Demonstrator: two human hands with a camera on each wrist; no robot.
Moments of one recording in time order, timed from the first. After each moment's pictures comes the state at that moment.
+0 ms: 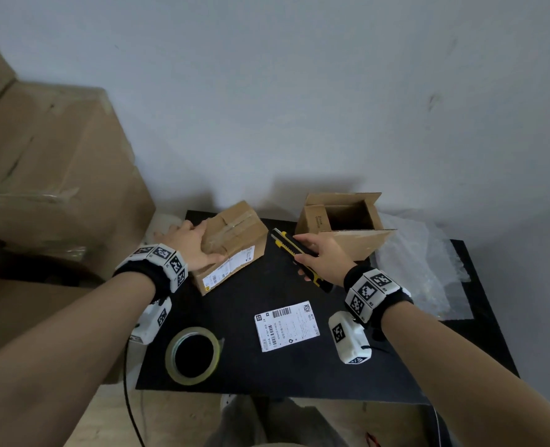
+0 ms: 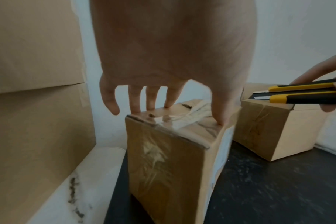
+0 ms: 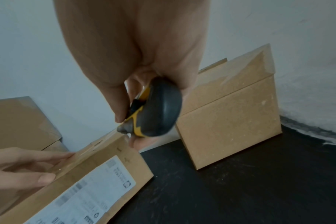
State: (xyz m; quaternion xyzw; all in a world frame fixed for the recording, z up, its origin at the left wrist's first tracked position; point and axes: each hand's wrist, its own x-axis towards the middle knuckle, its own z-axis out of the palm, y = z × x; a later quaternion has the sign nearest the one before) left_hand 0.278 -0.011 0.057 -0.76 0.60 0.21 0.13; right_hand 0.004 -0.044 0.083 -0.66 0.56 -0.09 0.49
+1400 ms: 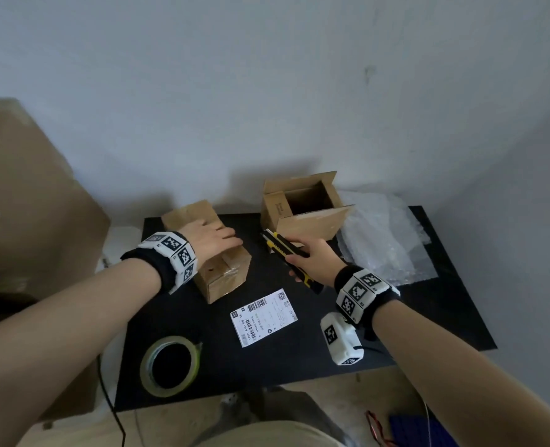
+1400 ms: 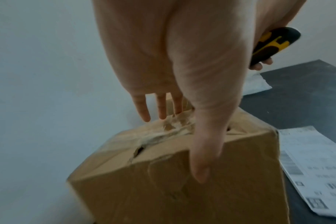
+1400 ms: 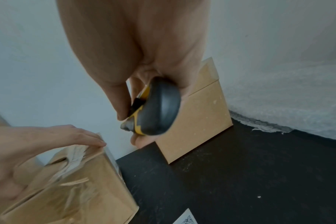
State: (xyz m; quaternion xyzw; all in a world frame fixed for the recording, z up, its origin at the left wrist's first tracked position) left_hand 0.196 -0.046 0.082 -0.42 0.86 0.02 0.30; right_hand -0.041 -0.024 0.074 -0.59 0.62 -0.12 0.51
